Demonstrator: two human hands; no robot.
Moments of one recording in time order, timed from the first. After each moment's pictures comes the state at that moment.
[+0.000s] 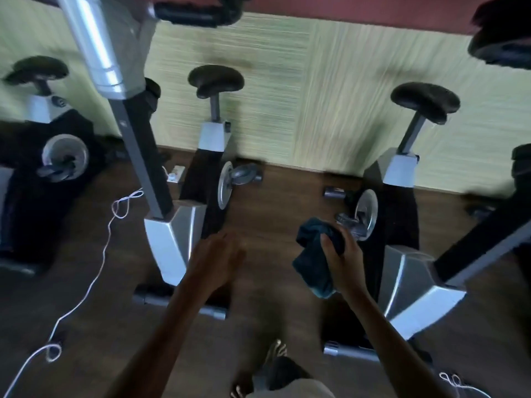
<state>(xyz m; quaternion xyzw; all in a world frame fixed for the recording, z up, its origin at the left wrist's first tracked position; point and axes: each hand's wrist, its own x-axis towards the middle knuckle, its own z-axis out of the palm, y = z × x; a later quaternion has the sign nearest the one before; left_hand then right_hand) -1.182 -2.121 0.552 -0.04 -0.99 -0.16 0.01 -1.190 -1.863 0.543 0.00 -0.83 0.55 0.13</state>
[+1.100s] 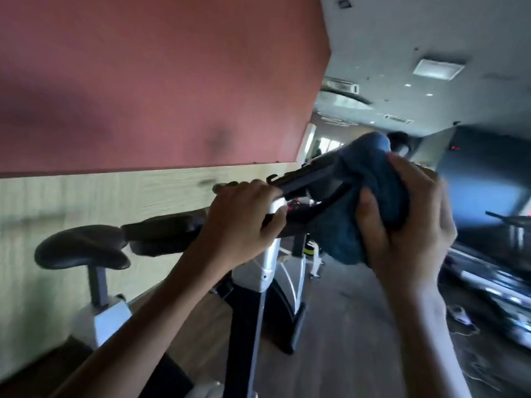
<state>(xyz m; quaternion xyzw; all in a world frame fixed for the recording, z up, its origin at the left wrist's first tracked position) -1.451 -1.699 0.871 -0.67 -0.56 -0.44 0.23 -1.245 -1.692 0.920 -0.16 -0.69 -0.30 0.64</state>
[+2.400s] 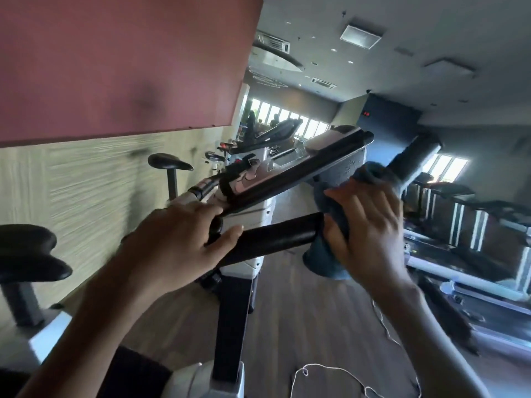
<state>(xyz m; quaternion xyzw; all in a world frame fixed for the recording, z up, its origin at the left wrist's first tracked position) -1.577 -1.706 0.841 -0.74 -0.53 -0.40 0.11 -1.309 -1.682 0.896 -0.36 -0.74 -0.42 0.38</state>
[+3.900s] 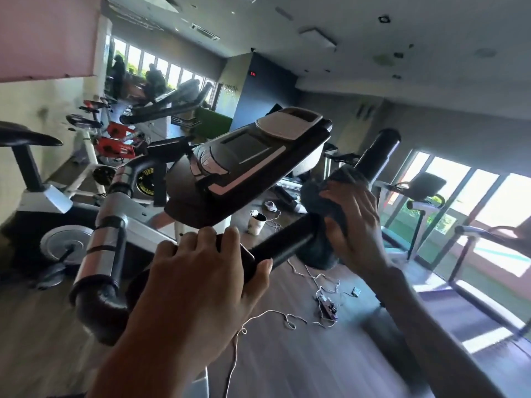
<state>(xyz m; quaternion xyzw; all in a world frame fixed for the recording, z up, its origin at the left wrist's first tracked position) -1.592 -1.692 0.827 -0.82 -0.44 -0.36 0.07 -1.328 -1.692 0.889 -0.46 -0.73 -0.39 0.31</state>
